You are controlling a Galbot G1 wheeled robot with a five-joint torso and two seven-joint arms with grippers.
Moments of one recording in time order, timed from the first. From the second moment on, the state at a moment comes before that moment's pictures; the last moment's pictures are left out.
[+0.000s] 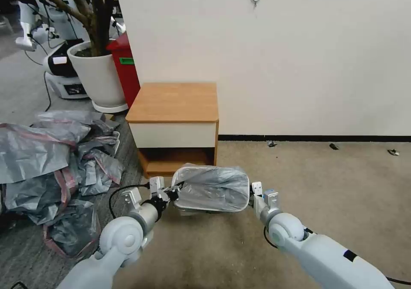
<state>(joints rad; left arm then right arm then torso) 1.28 -1.02 -0.23 -2.01 -1.17 0.38 -0.31 -0.88 0.95 -0.31 1.49 0.83 -0.10 0.28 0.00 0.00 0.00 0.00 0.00</state>
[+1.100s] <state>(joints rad) 1.24 -1.04 -0.21 -1.89 -1.13 0.37 -0.32 -0.90 0.91 -0.32 1.59 0.77 -0.09 0.42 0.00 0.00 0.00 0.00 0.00</state>
